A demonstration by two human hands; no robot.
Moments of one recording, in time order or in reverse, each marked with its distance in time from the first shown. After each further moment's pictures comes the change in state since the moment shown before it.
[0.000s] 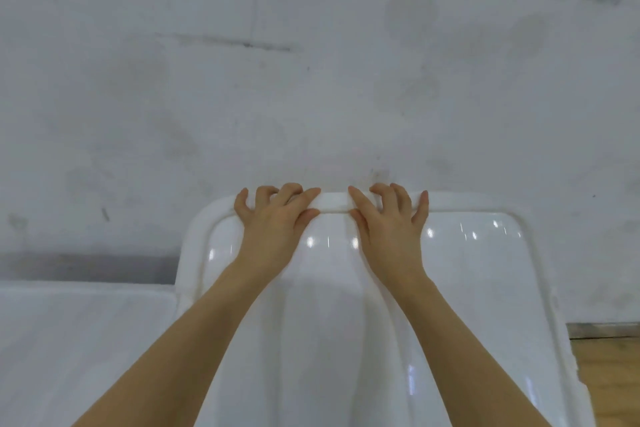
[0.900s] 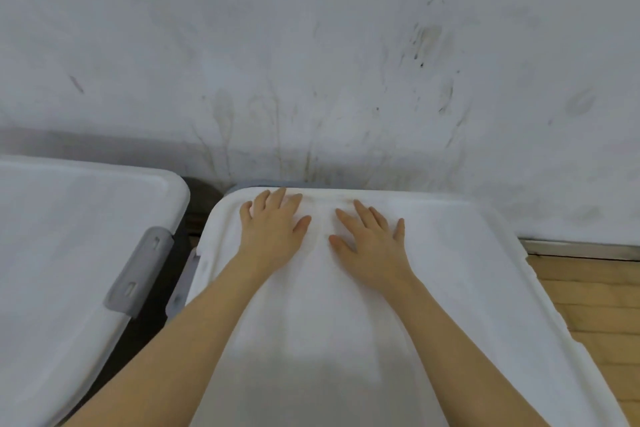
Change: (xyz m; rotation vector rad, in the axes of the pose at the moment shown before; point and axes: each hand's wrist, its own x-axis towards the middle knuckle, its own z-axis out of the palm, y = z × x) left_hand -0.140 -0.022 0.121 0.172 -0.620 -0.375; right_hand -0.160 0.015 0.092 0.227 -0.992 0.159
